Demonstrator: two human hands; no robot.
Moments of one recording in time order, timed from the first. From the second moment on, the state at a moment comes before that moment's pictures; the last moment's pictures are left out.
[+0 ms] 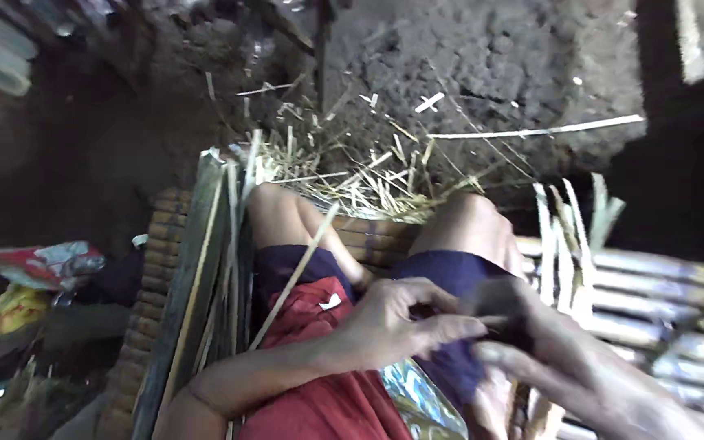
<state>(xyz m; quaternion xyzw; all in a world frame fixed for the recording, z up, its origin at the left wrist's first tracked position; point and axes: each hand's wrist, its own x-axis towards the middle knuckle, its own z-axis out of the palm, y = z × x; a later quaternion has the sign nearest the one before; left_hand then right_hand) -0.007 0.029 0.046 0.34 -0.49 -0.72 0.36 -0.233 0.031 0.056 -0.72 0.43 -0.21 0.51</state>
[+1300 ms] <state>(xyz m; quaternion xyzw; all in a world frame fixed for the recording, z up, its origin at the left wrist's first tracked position) 0.001 -0.006 -0.023 0.40 0.11 -0.68 0.61 -0.221 0.035 0.020 -0.67 0.51 -0.47 0.28</state>
